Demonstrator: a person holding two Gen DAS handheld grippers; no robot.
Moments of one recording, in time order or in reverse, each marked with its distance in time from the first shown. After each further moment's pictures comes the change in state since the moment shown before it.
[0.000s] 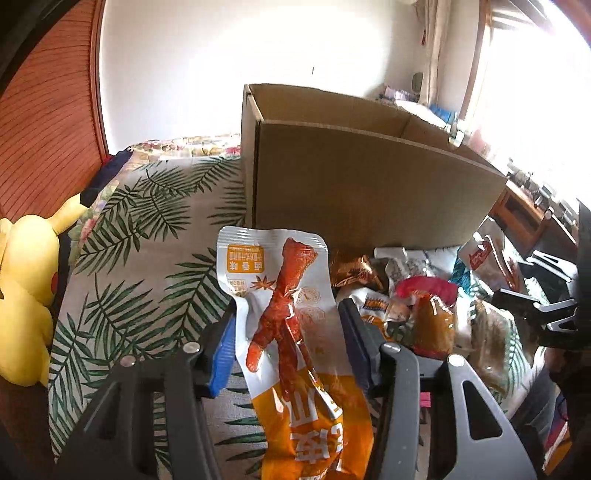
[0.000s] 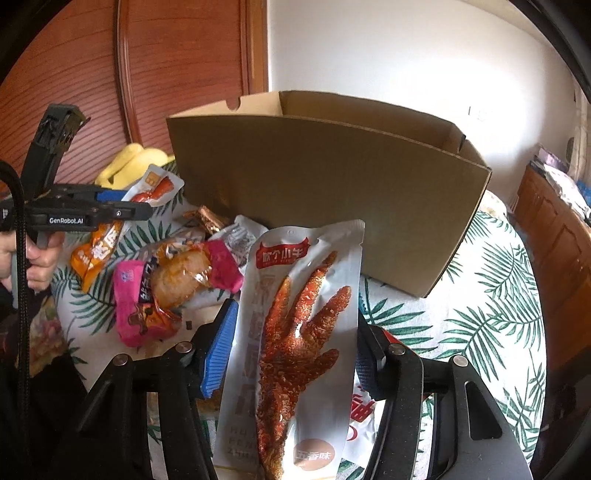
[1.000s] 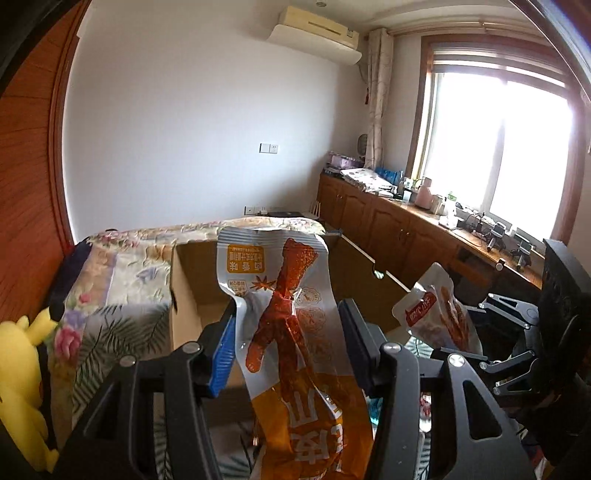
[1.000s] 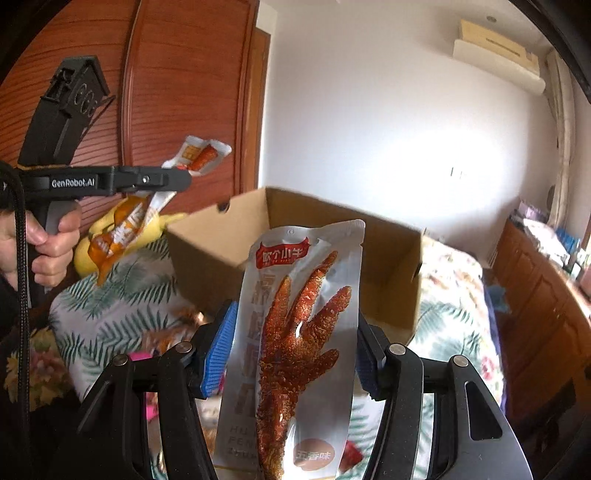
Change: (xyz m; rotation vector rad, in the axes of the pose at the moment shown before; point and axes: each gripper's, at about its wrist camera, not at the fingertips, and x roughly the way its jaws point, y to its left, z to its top) left arm -0.049 -0.045 0.135 0.114 -0.270 -0.164; right arm -0.056 -0.004 0.071 -0.067 -0.226 -0.090
